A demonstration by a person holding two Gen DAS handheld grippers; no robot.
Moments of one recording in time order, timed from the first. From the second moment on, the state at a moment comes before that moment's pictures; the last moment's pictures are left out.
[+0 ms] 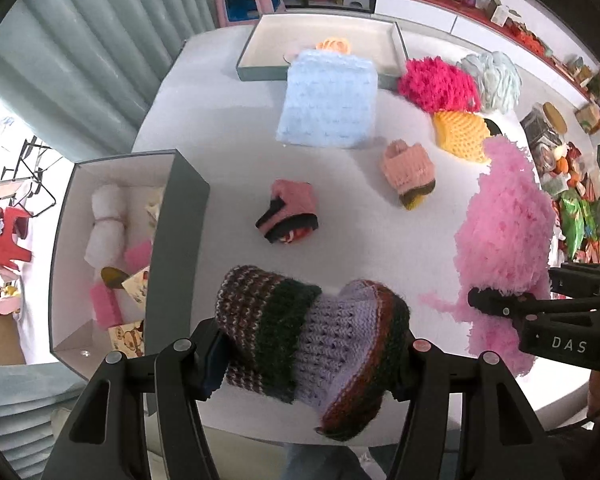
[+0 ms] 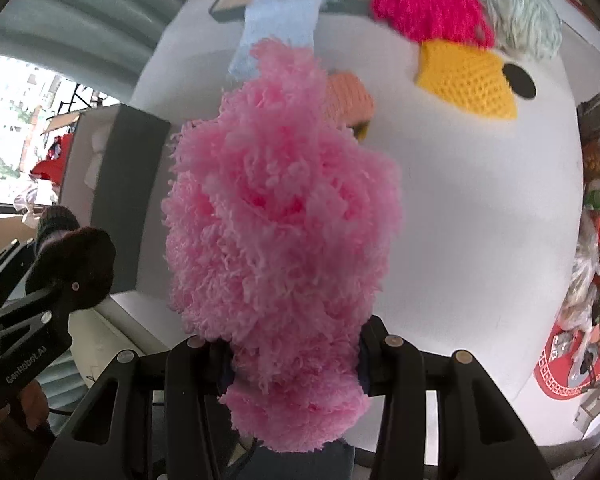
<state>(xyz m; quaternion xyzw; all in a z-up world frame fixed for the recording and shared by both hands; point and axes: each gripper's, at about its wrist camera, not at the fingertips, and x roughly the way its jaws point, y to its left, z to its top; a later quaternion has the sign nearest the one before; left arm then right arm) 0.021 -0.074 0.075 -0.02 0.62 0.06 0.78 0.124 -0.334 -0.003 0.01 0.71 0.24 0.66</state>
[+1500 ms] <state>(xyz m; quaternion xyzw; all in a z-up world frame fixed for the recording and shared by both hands) -0.009 -0.063 0.093 -0.01 0.60 0.06 0.80 0.110 -0.302 0.008 0.01 0.70 0.25 0.67</state>
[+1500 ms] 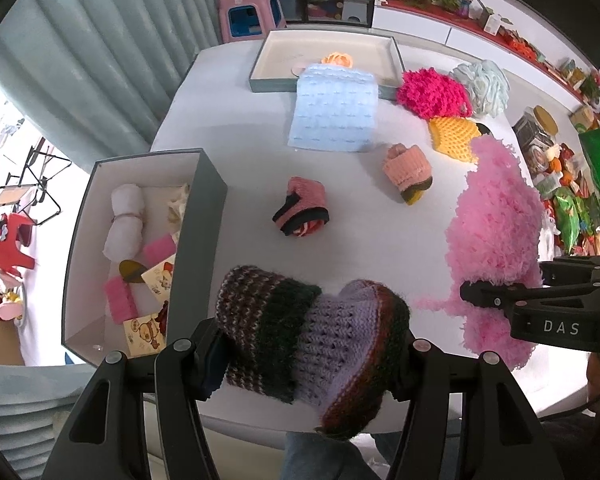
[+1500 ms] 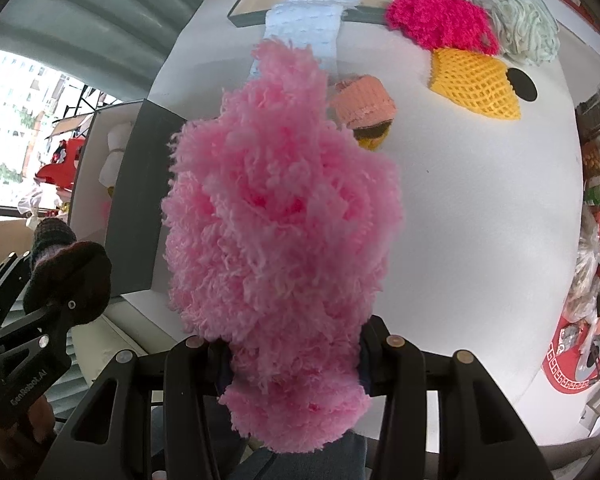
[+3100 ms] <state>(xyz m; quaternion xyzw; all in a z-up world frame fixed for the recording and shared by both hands) -0.062 0.183 0.067 -0.12 0.58 0.14 0.80 0.092 -0.125 0.042 0.00 0.69 0.21 0.70</state>
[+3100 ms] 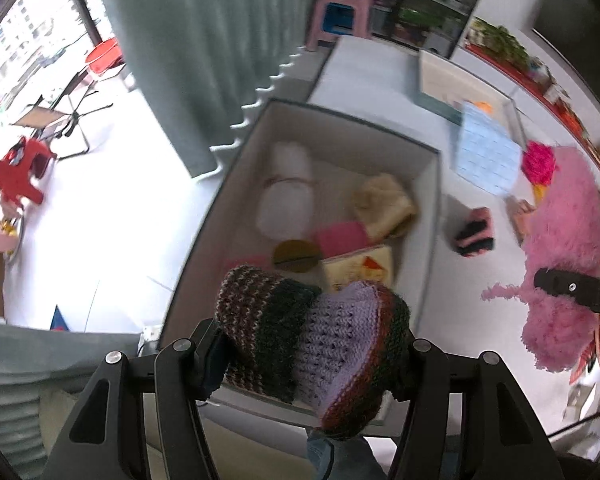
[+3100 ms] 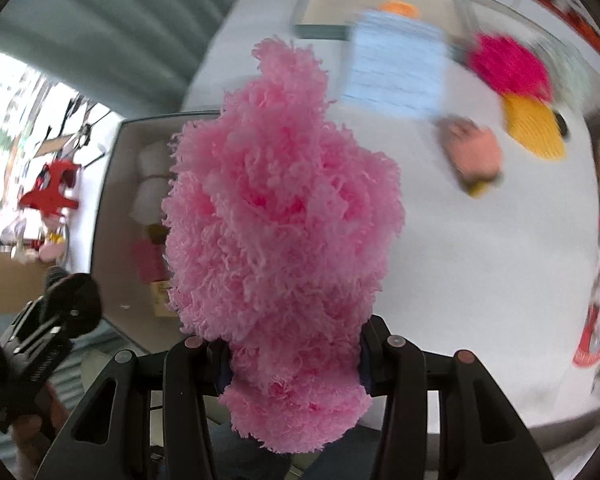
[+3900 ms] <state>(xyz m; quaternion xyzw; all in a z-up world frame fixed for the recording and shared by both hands) -0.063 0.226 0.025 -0.16 0.59 0.17 0.77 0.085 0.044 0.041 -0.12 0.68 0.30 0.66</state>
